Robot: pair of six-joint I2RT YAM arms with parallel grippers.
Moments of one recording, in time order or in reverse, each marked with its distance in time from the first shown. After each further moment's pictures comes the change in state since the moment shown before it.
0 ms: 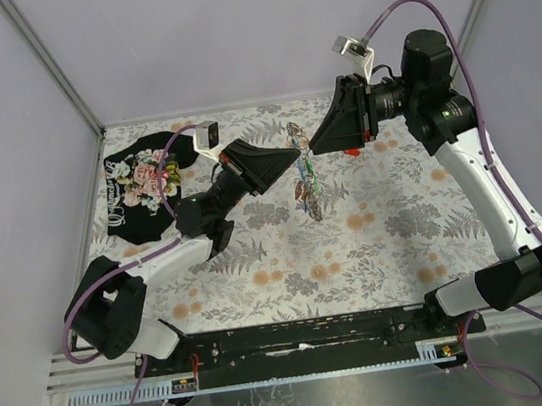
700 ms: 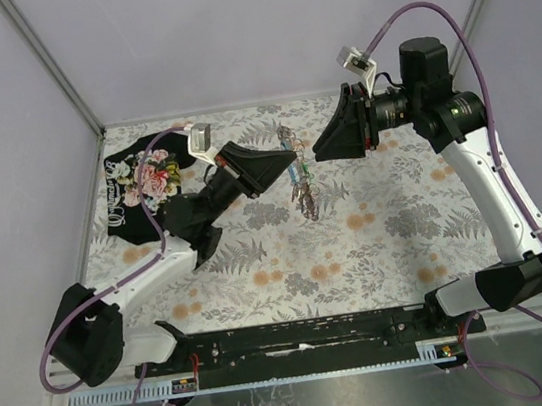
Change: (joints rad) left arm 0.008 -0.150 -0.030 -0.267 0.011 0.184; right arm -0.009 -0.005 0.076 -0.386 0.119 -0.385
